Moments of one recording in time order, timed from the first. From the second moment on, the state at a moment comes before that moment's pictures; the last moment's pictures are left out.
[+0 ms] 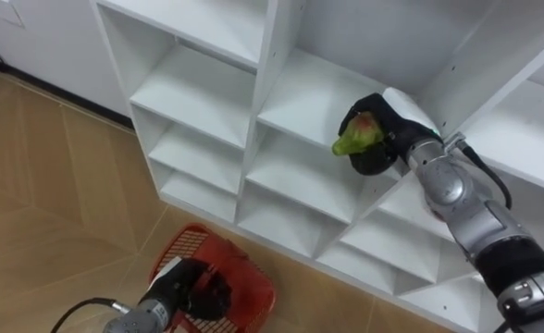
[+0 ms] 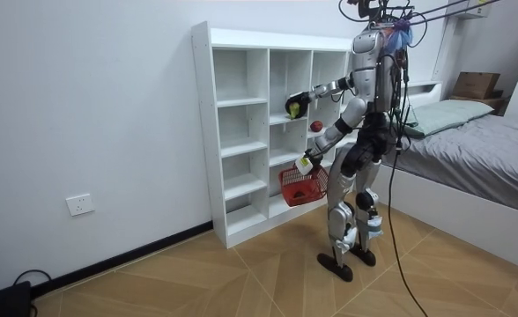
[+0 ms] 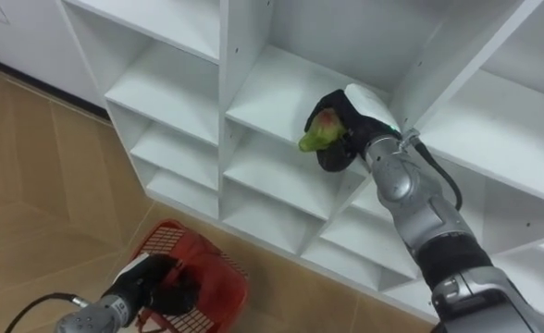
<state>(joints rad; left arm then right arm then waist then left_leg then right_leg) -0.01 0.22 -0.16 0.73 0.11 0.00 -0.19 -0.53 -0.40 0.31 0.73 -0.39 -0.11 -0.02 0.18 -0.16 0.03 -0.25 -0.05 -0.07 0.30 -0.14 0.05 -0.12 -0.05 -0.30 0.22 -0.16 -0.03</state>
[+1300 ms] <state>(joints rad) -0.05 0.16 -0.16 0.78 -0.01 -0.05 -0.10 -0.27 -0.28 0.28 0.34 -0.31 -0.11 0.09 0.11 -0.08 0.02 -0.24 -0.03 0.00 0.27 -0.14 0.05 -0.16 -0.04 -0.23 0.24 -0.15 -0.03</state>
